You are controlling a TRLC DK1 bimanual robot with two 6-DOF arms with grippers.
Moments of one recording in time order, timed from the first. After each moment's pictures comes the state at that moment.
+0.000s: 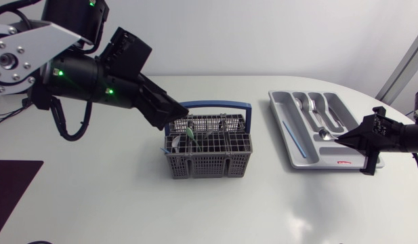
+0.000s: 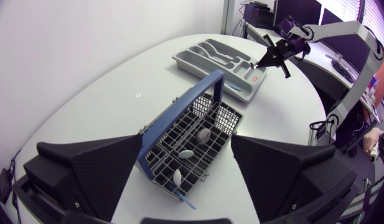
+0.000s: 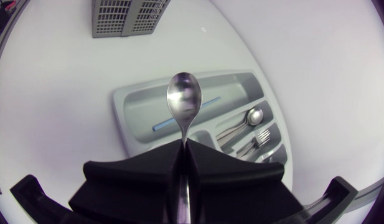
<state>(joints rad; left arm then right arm) -0.48 1.36 1.17 -0.52 0.30 0.27 -0.49 1.57 0.87 -0.39 -0.63 -1.57</state>
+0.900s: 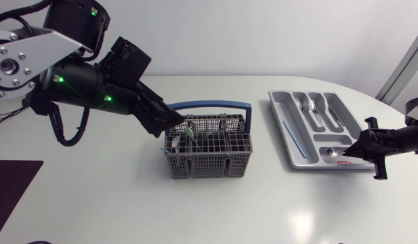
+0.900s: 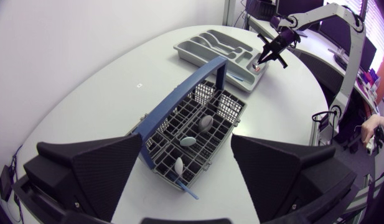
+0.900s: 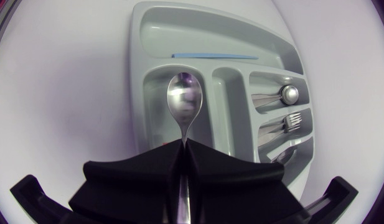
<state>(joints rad) -0.47 1.36 1.15 -0.55 0.28 0.29 -0.56 1.89 1.10 -0.56 -0.48 -1.96</state>
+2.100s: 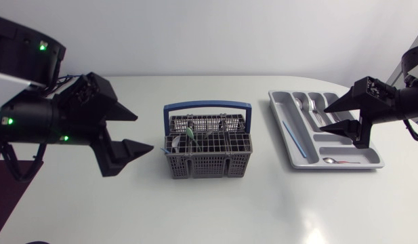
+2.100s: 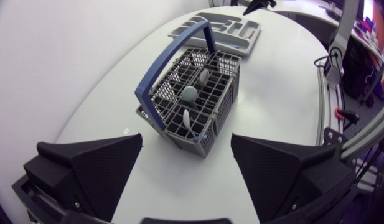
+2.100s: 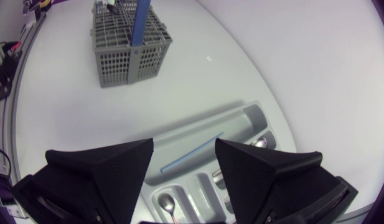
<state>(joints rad) -0.39 1.10 0.91 -0.59 0.27 0.61 -0.29 1.51 1.10 -0.68 -0.62 -1.35</state>
